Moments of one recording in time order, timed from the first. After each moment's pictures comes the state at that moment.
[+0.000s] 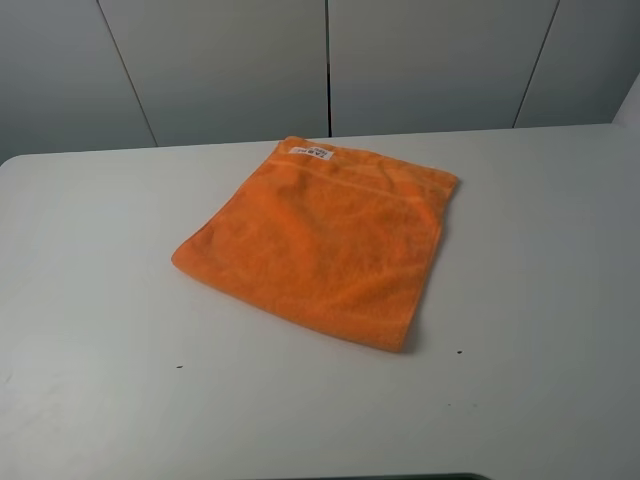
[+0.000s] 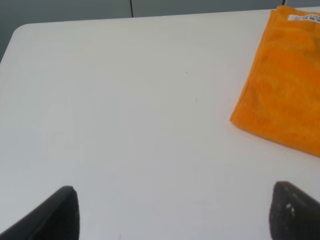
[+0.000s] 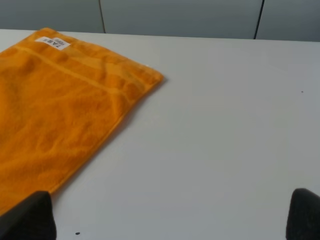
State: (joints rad) left arm 0.04 0.00 -0.51 -0.04 1.09 0.03; right arm 0.08 0.00 -0.51 0.04 1.10 -0.03
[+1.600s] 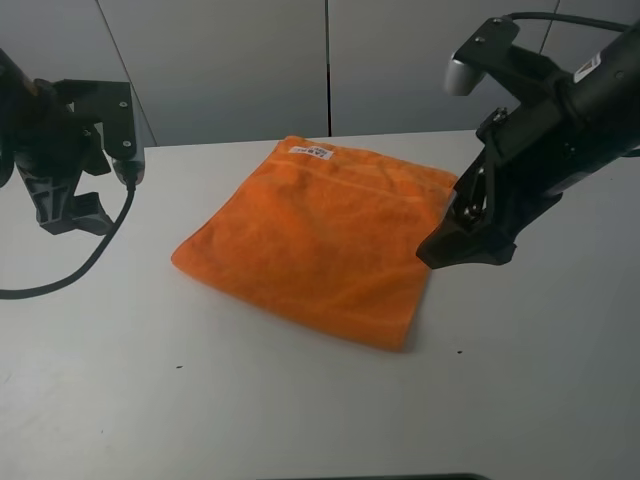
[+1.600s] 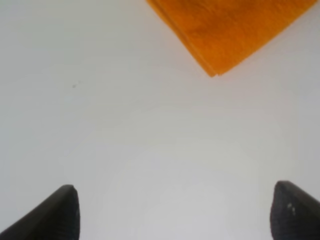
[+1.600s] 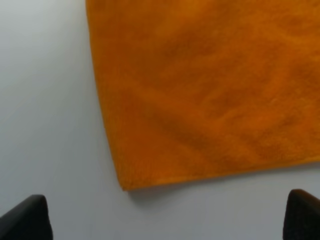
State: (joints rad) left arm -0.25 1.61 -1.04 0.11 0.79 1.00; right arm 0.46 1.39 -0.85 0.38 0.83 -0.80
